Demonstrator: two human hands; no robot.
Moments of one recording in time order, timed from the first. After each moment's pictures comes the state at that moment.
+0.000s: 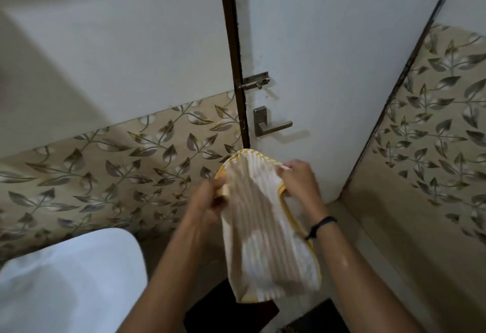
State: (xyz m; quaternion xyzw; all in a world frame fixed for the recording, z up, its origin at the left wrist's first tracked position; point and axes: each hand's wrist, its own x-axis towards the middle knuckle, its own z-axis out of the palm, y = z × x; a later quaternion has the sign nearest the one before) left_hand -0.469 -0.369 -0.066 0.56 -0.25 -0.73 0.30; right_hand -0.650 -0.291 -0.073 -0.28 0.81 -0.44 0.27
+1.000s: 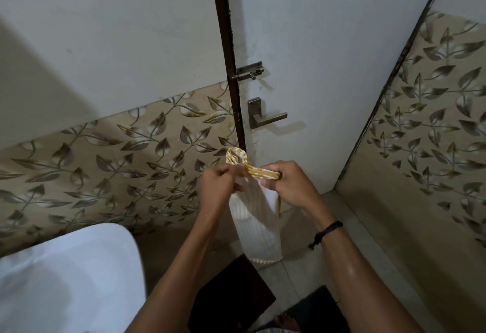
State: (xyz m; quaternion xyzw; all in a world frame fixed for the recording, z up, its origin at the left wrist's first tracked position) left_hand -0.494 -0.346 -0.067 0.49 -0.60 -0.53 0.34; right_hand -0.647 -0.270 -0.079 -0.47 0.71 -0.41 0.32
